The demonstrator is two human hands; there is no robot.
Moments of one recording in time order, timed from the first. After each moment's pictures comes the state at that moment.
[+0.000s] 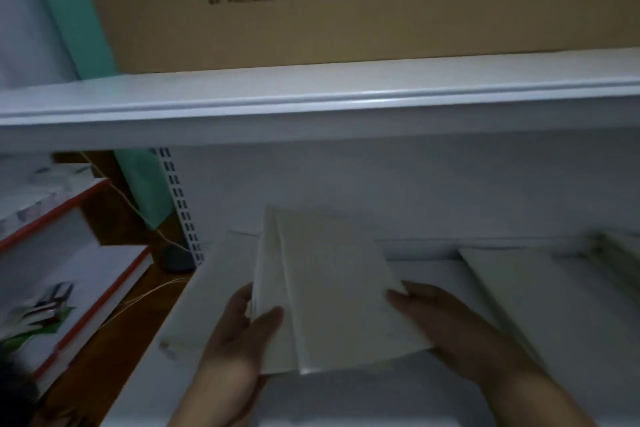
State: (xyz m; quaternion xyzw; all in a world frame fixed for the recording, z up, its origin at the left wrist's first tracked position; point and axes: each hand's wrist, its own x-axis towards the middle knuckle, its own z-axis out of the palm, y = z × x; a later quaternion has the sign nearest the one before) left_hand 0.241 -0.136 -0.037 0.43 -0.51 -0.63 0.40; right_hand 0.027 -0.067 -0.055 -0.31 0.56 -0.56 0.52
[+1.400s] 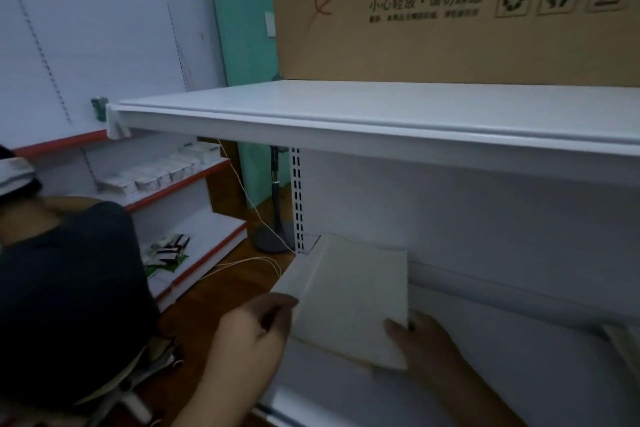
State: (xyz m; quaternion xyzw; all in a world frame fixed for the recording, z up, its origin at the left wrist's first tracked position) left_hand 0.321 -0.156 -0.043 0.58 -0.66 -0.29 0.37; right_hand 0.101 -0.150 -0.094 -0.46 0.71 -0.38 0.38
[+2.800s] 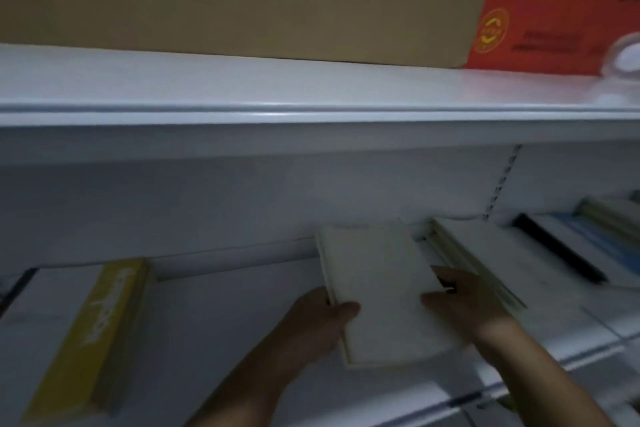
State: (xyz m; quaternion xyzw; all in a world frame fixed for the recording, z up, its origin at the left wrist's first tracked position) left_hand 0.027 -0.089 -0.073 0.32 -0.74 -0.59 0.07; right_hand -0.118 0.065 -0.045 -0.22 0.81 -0.50 0.21
